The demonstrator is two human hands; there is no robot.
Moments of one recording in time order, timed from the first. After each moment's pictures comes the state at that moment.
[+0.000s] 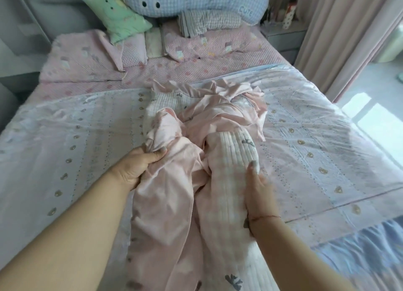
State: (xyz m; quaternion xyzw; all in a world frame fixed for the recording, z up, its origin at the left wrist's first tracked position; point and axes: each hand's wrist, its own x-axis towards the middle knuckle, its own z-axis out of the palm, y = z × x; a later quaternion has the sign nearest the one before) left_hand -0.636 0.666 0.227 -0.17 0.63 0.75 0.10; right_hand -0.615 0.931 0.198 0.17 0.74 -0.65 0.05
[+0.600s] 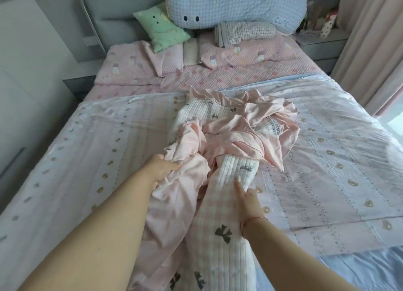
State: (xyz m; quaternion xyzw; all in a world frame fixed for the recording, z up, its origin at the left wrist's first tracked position) left_hand -0.587 0.653 0.237 -0.36 0.78 0.51 0.06; right_hand -0.577 0.882 0.189 0.18 0.72 -0.63 0.24
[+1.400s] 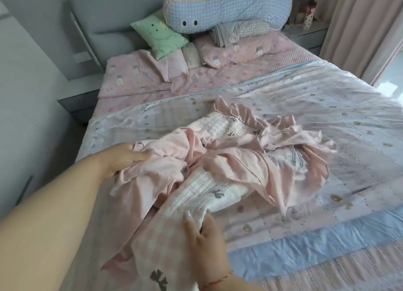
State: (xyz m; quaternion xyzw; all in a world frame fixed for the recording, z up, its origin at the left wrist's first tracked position) left_hand -0.488 0.360 0.339 -0.24 0.85 0.43 0.18; right_hand -0.360 0.582 0.254 0.06 0.69 -0.70 0.17
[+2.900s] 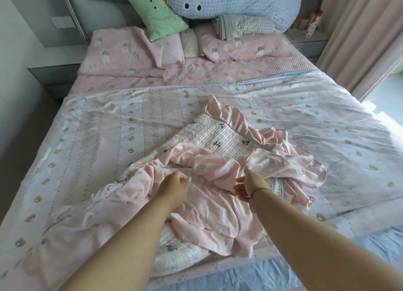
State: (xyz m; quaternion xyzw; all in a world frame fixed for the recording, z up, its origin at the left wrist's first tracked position) left_hand -0.526 0.464 0.168 -0.21 0.89 0.38 0.11; right_hand -0.575 0.673 0.179 0.32 0.69 -0.61 0.24
